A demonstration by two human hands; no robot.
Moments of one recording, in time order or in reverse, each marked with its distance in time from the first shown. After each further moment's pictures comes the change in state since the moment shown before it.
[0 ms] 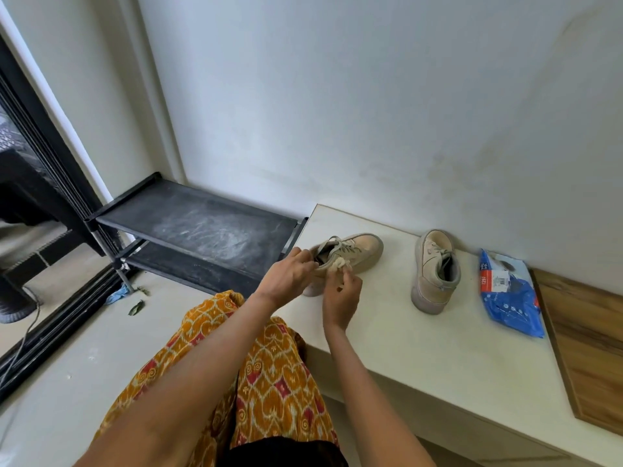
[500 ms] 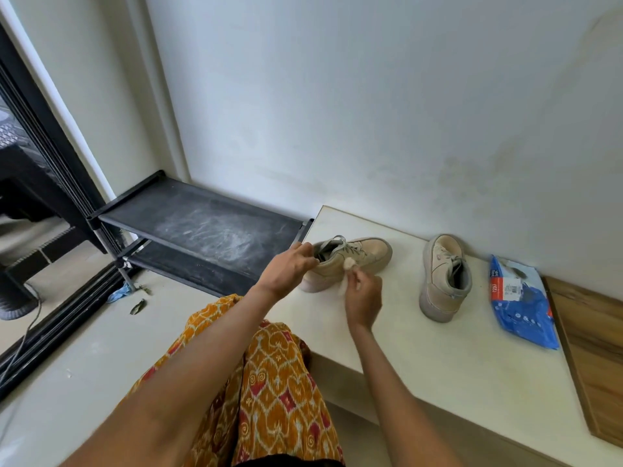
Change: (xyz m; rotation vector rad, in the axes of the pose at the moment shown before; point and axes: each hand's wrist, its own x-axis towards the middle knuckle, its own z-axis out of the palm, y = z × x) left_hand 0.014 -0.017 -0.011 0.006 -0.022 0.025; right_hand 0.037 0.009 -0.015 -0.284 0.011 -0.277
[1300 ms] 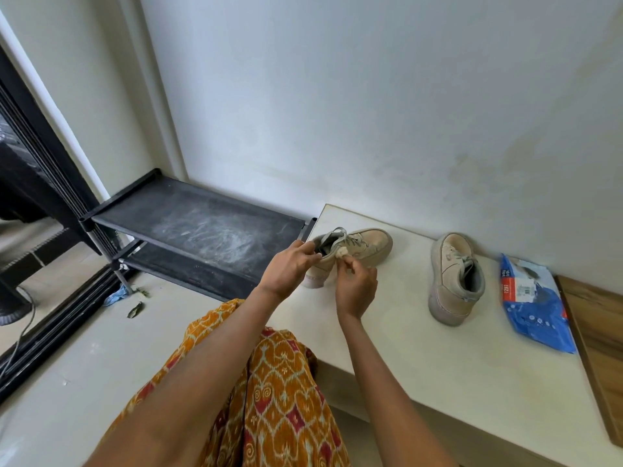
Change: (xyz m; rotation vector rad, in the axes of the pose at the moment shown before) left_hand 0.005 -0.016 0.012 -0.003 0.064 -0.035; right_hand 0.006 -0.028 0.031 0.082 0.081 0.118
